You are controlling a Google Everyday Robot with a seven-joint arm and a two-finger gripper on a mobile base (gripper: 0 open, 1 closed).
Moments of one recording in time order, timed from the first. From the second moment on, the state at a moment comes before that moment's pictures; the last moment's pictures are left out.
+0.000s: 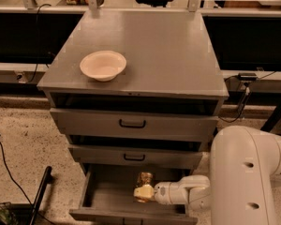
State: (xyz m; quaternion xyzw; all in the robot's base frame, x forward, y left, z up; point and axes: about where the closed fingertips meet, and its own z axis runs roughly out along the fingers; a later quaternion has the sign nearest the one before) arm 0.463 0.003 0.341 -0.85 -0.02 -0.12 0.52
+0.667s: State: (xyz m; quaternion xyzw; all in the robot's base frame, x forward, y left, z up) arm 0.445 0.035 0.455 -0.81 -0.14 -0.15 0.55
